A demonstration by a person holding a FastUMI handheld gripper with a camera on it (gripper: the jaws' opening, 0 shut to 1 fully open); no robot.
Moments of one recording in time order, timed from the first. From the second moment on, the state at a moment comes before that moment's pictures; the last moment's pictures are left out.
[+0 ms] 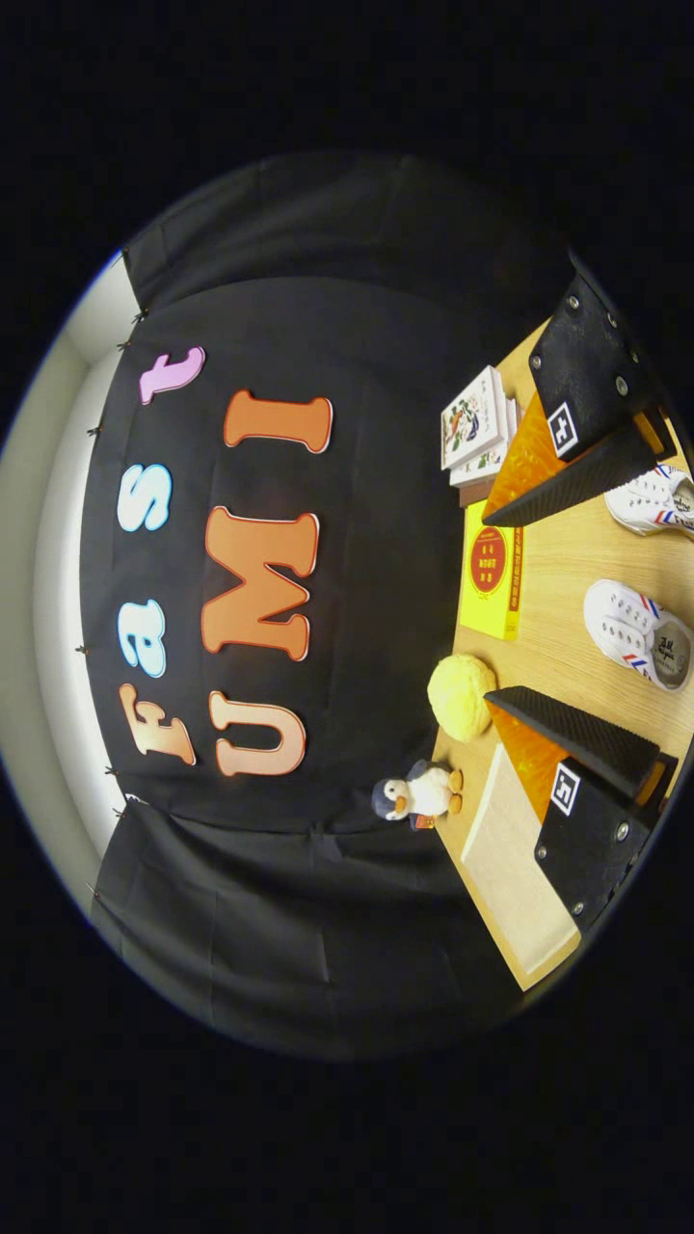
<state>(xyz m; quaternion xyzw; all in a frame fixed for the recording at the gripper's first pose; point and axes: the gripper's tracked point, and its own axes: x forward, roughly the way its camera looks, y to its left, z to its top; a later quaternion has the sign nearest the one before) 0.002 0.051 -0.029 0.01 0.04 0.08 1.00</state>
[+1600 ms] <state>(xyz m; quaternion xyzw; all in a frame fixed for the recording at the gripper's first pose) -0.049 0.201 -0.155 0.47 0.38 0.41 0.68</state>
